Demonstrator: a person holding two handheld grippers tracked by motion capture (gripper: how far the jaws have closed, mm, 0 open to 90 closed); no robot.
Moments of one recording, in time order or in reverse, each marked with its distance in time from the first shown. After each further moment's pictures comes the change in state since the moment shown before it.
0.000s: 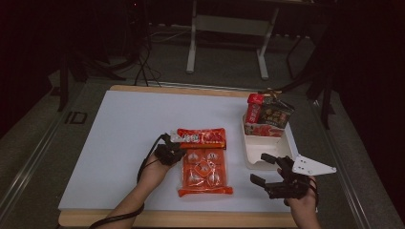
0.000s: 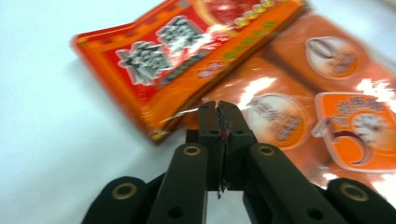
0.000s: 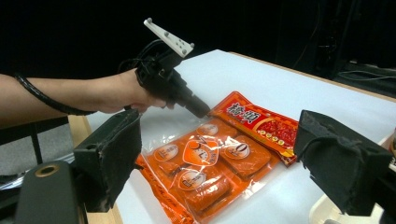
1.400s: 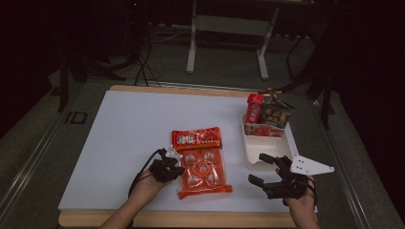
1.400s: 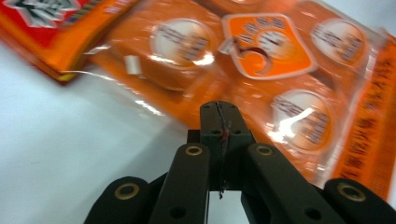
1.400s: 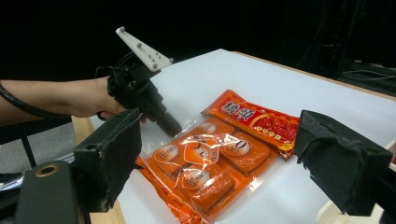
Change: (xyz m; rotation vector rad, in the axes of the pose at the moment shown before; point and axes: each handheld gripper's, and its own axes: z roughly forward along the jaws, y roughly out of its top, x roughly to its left) left arm -0.021 -0.032 -0.023 0.086 -0.117 0.024; right arm 0.002 0.001 0.003 0.003 0.014 0.002
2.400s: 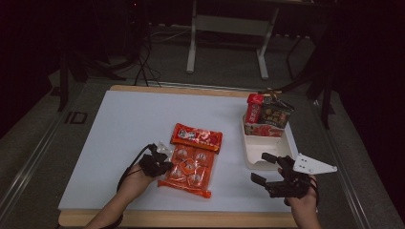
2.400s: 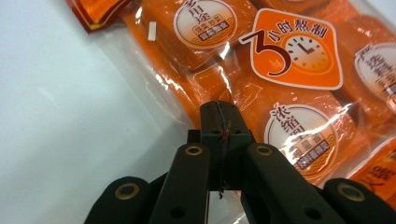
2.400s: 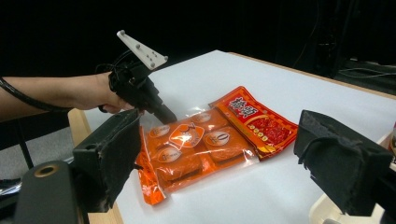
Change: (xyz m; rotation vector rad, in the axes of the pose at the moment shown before) left arm 0.024 -0.010 -0.008 0.049 0.057 0.027; right arm -0.004 0.000 -0.004 -0.005 -0.011 0.020
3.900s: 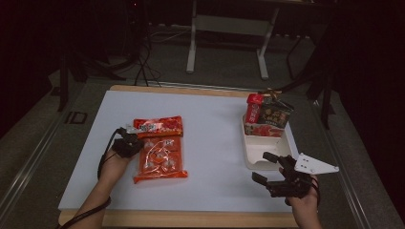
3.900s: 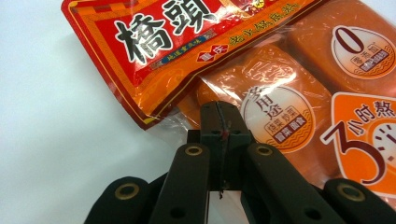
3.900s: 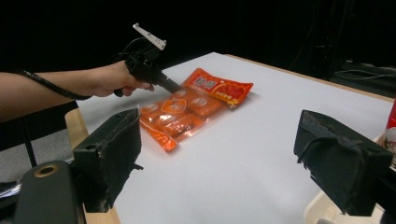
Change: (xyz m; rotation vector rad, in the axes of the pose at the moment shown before) left arm 0.092 -0.013 -0.013 -0.071 0.247 -0.167; right arm -0.001 0.002 -0.003 -0.010 -0.012 0.000
